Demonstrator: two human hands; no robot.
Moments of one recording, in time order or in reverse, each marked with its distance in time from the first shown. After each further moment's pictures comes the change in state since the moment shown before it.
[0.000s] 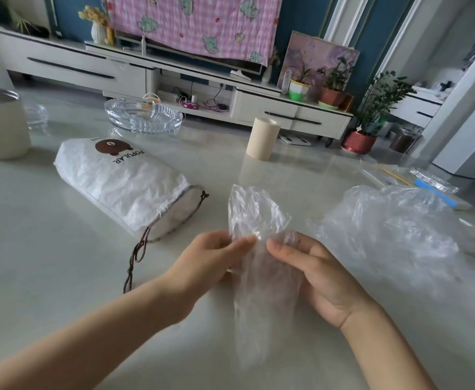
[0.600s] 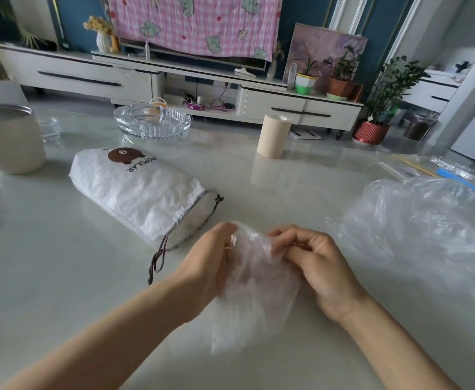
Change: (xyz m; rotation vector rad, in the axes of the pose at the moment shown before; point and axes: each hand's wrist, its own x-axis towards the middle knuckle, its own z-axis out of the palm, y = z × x) left_hand 0.006 0.015 -0.010 -0.236 0.050 -0.217; right_hand 0.025 0.013 0.018 -0.169 0.111 -0.181
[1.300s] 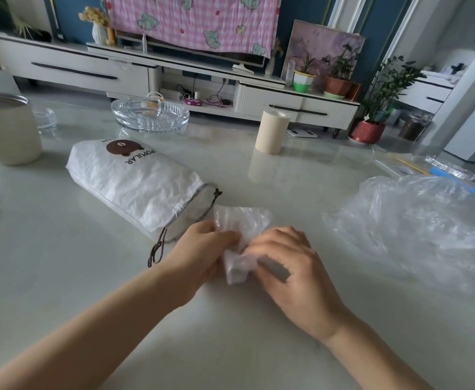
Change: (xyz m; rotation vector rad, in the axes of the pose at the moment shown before) left_hand 0.011 -0.006 -0.014 0.051 0.140 0.124; right_hand -0.013 0.014 0.012 -0.822 -0.012 -0.777
